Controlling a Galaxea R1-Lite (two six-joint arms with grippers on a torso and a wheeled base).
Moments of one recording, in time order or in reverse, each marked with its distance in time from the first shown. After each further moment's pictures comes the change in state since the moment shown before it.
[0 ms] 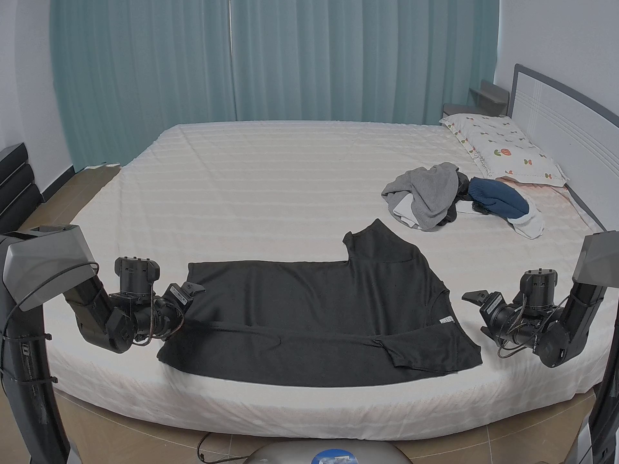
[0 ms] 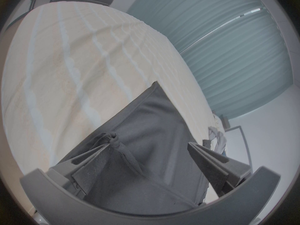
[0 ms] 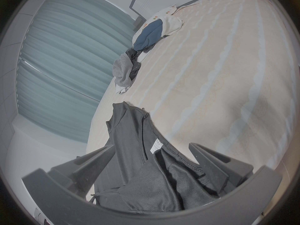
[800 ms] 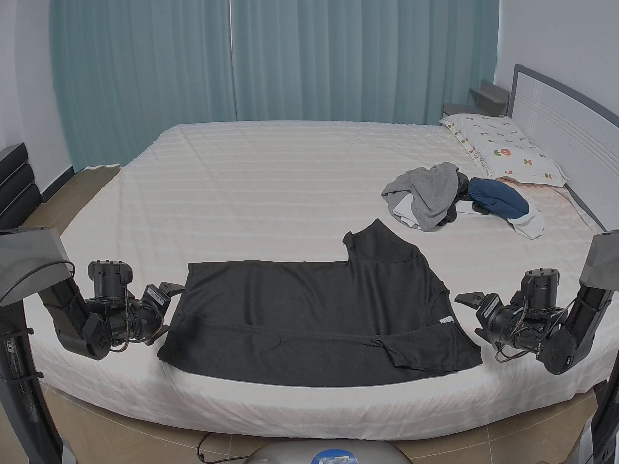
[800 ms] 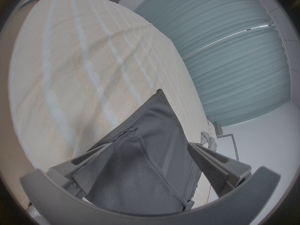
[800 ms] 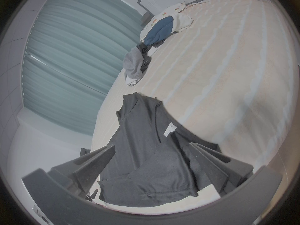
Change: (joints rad) left arm 0.082 -0.080 0.151 -0.074 -0.111 -0.046; right arm 0.080 -0.101 0.076 0.000 0.015 0.001
